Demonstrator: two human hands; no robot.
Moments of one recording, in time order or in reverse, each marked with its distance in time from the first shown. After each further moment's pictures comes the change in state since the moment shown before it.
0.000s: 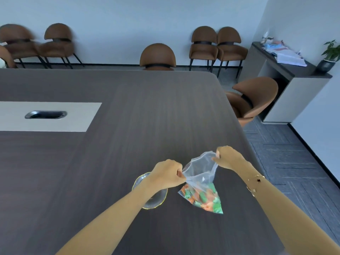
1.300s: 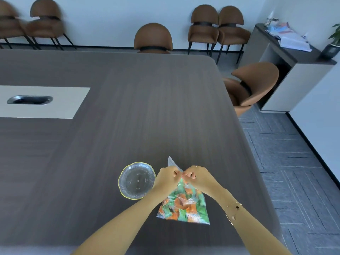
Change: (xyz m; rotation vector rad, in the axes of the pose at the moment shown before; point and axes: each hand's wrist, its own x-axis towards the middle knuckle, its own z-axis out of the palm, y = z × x) left_hand 0.024 0.015 0.101 -0.445 0.080 -0.240; right_hand -0.036 -0.009 0.105 0.422 -0.080 -0.278
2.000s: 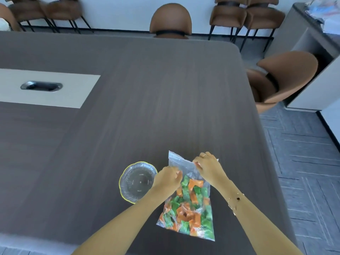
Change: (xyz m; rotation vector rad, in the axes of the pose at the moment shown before) left_hand 0.041 -0.014 0.000 0.196 -0.006 -0.129; right_hand 0.095 0.051 -0.002 -0.452 0.097 -0.270
